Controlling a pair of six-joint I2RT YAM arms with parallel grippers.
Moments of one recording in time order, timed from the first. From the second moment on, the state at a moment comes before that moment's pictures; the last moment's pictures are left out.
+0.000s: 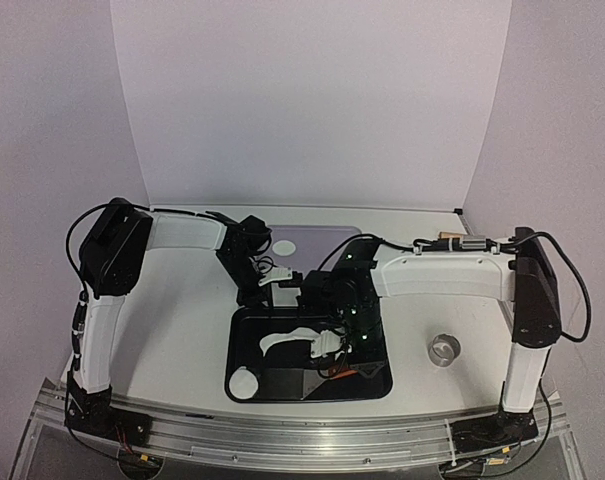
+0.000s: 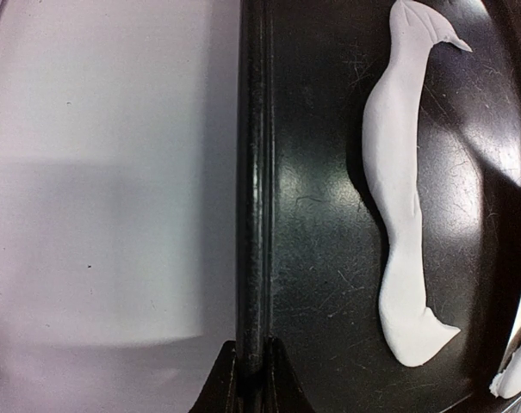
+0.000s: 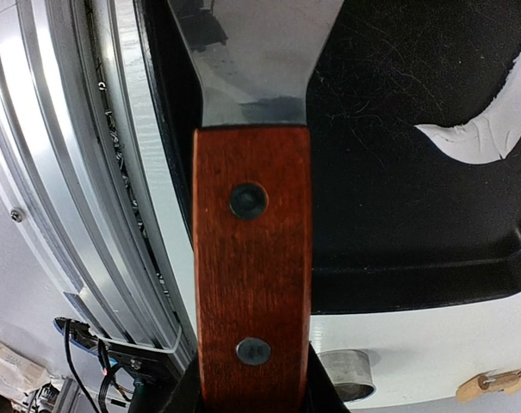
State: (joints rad) left arm -0.66 2.20 1.62 -0.79 0.47 0.80; right arm 1.12 1.95 1.56 -1.41 -0.01 -0.44
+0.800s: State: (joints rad) left arm -0.67 2.20 1.62 -0.79 0.48 0.81; right arm 1.05 1.75 1.29 -1.27 -0.12 -0.40
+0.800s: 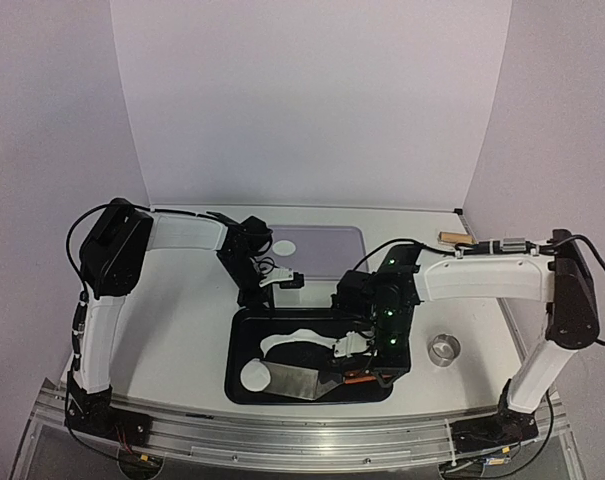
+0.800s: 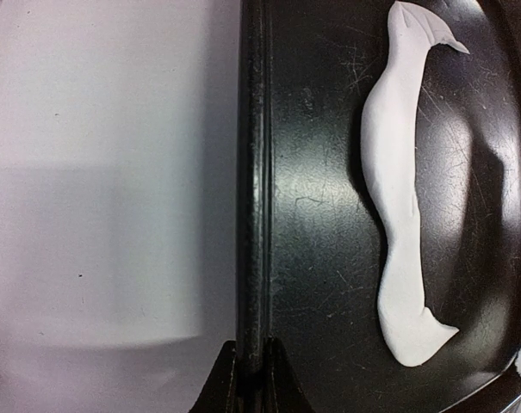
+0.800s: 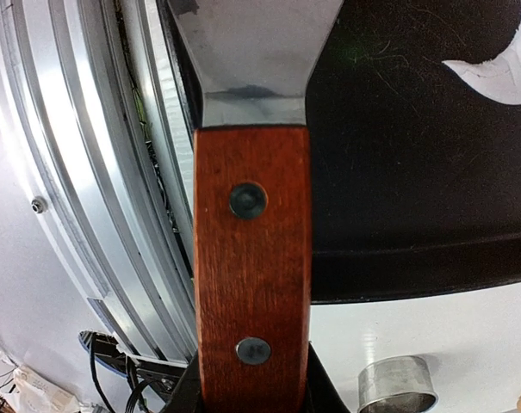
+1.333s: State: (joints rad) left arm -0.67 2.21 1.64 -0.81 0.50 0.82; right arm 0.90 1.47 1.16 -1.34 -0.06 -0.43
